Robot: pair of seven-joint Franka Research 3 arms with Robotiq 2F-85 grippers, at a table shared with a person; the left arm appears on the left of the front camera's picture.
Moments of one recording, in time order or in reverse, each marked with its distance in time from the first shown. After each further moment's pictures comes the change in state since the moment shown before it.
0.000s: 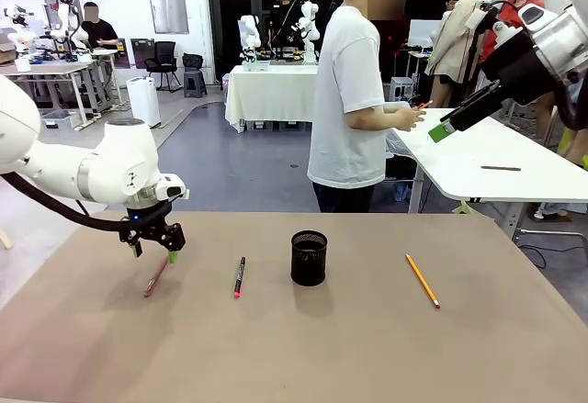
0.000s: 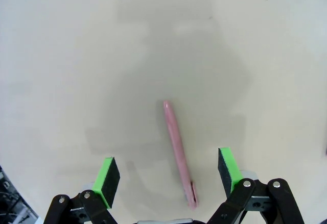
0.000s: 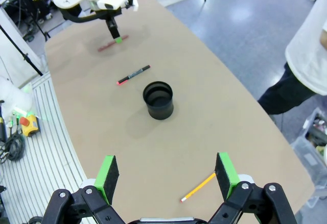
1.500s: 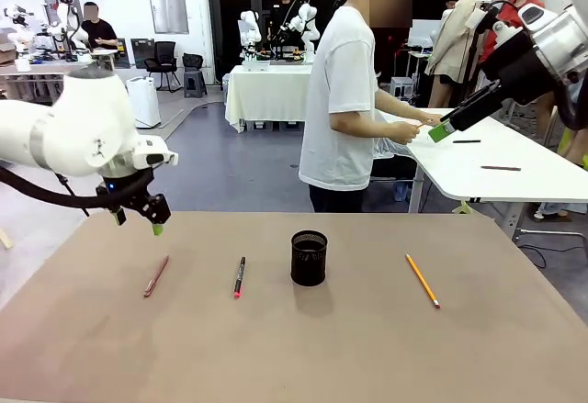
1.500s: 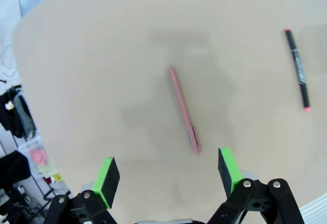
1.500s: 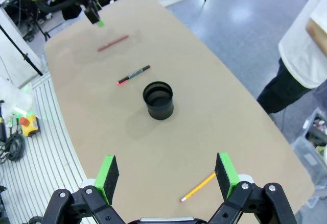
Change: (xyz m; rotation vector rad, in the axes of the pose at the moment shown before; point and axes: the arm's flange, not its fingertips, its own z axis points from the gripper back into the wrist) left arm -0.048 -0.008 0.103 0.069 -0.131 -0.087; right arm 0.000 0.000 0.000 0.000 0.000 0.000
